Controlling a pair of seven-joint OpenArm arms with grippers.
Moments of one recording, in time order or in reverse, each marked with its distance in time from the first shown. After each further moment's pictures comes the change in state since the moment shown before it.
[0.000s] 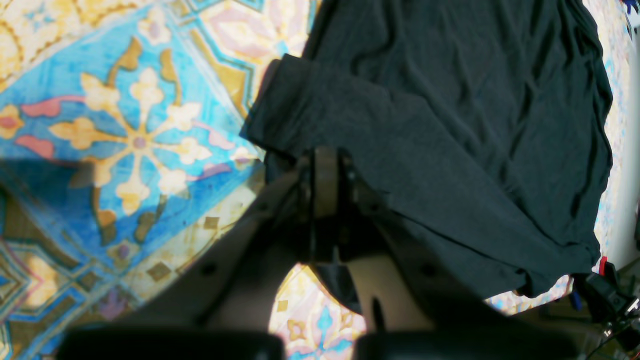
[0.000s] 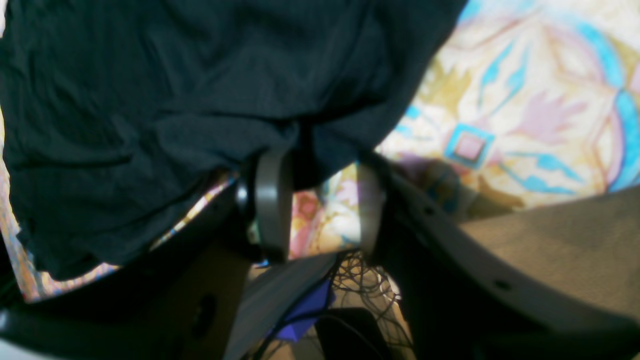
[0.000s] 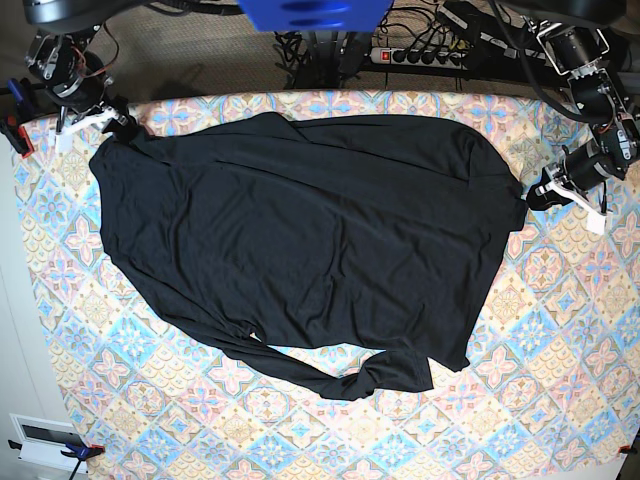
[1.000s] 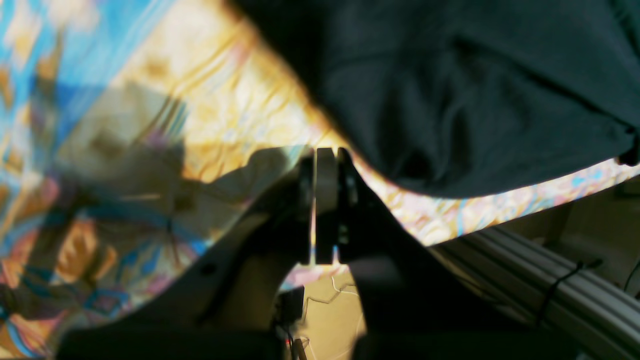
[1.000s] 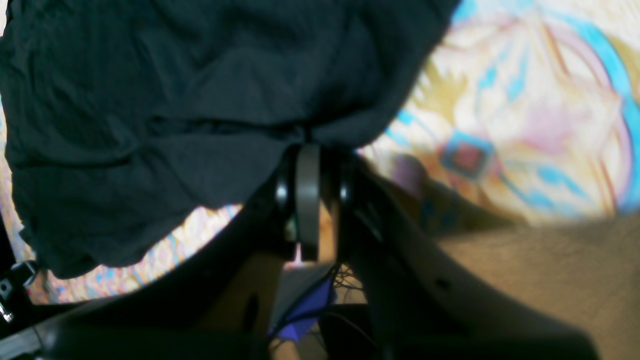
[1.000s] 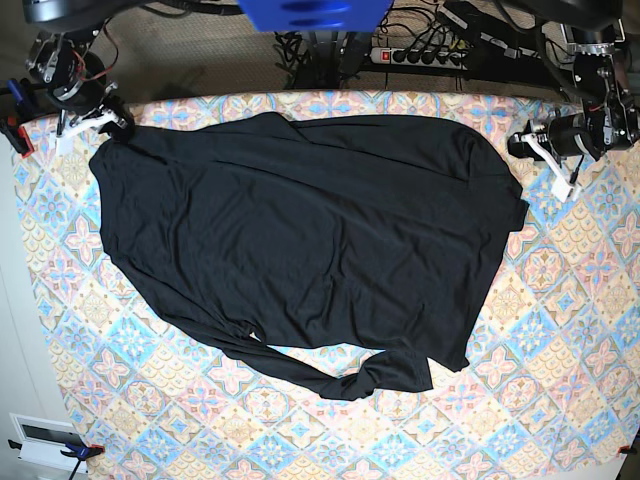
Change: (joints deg) left arm 11.1 -8.3 15.5 3.3 -1.2 -0.1 0.3; right arm 3.0 -0.1 -0.2 -2.9 -0.3 1.7 -0.2
